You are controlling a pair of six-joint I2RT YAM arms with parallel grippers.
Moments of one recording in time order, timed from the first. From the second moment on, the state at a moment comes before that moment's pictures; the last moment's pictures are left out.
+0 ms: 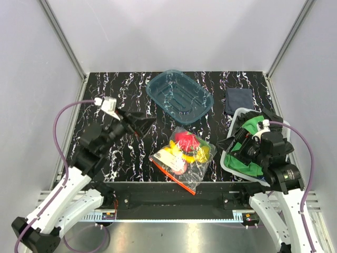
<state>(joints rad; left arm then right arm) -0.52 0.66 0.65 0.18 0.28 -0.56 0.21 0.49 0.80 -0.86 -0.30 0.84</state>
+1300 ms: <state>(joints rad) -0.39 1.52 0.77 -0.30 0.75 -0.44 0.33 0.86 0.82 -0.88 -0.62 0.53</state>
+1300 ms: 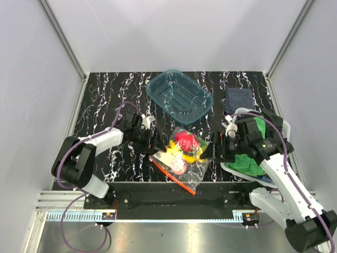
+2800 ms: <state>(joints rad) -0.38 1.07 0.66 -0.30 0.76 -1.33 1.28 1.43 1.21 -0.63 0.34 0.35</state>
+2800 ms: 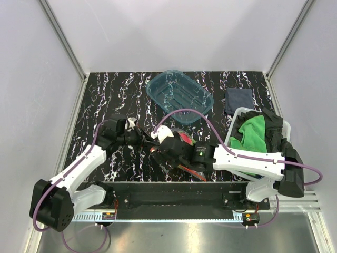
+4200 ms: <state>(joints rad) -0.41 1.00 0.90 -0.48 0.45 -1.20 1.14 1.25 1.10 -0.43 0.26 0.09</state>
